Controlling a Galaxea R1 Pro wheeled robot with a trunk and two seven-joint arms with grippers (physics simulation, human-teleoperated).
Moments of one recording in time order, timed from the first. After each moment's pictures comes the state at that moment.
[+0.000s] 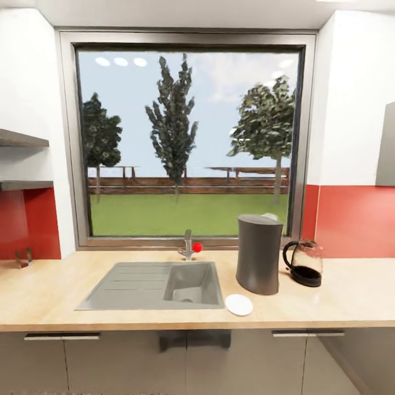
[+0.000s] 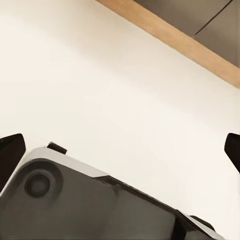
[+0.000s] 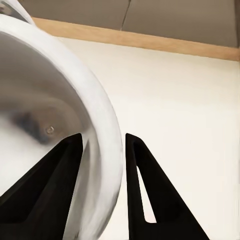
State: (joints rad) left arm 0.06 -0.10 0.00 -0.03 0.52 -0.45 -0.04; right arm -0.14 -0.29 0.42 0.03 -0.34 -0.29 0.13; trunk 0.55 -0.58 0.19
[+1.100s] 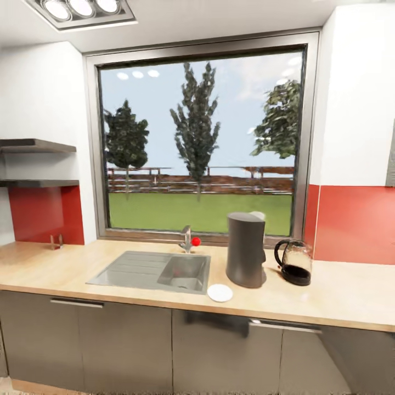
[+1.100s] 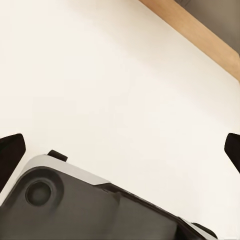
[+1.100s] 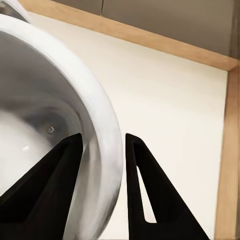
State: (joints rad) left arm 0.06 -0.10 0.00 -0.03 0.52 -0.48 -0.04; right arm -0.14 -0.29 0.42 0.03 -0.33 -0.30 0.15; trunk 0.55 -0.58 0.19
